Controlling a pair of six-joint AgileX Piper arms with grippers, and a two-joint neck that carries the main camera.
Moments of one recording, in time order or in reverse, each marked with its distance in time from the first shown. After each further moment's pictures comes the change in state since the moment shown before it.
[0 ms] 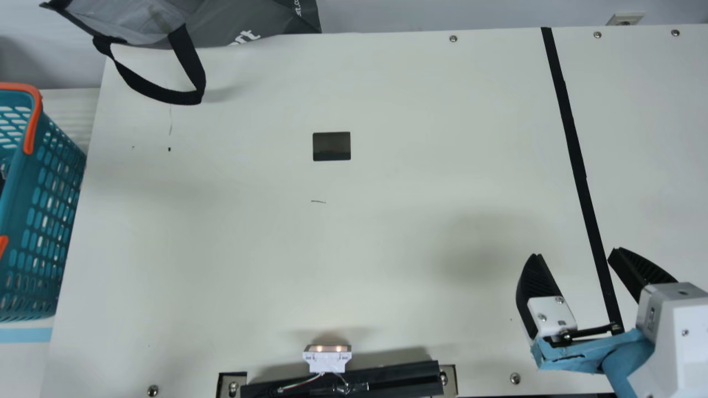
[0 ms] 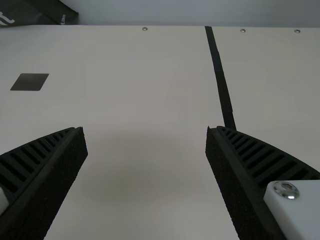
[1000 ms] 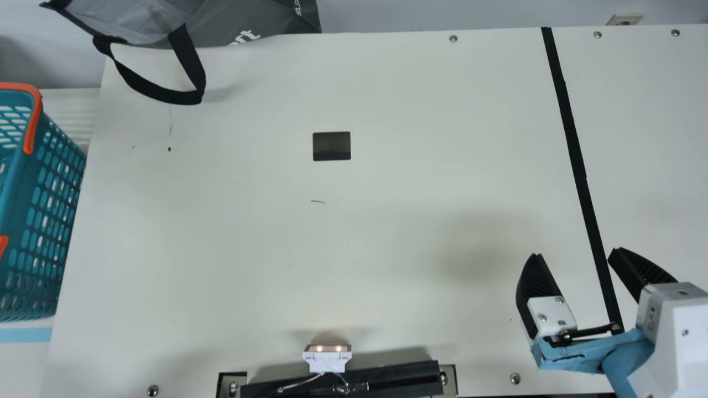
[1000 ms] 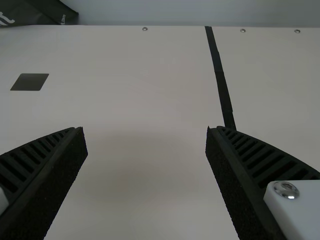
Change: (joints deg) left arm -3.2 -15.3 -2.2 3.6 7.6 -6.3; right arm 0.0 0.0 0.0 0.0 0.0 0.0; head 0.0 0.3
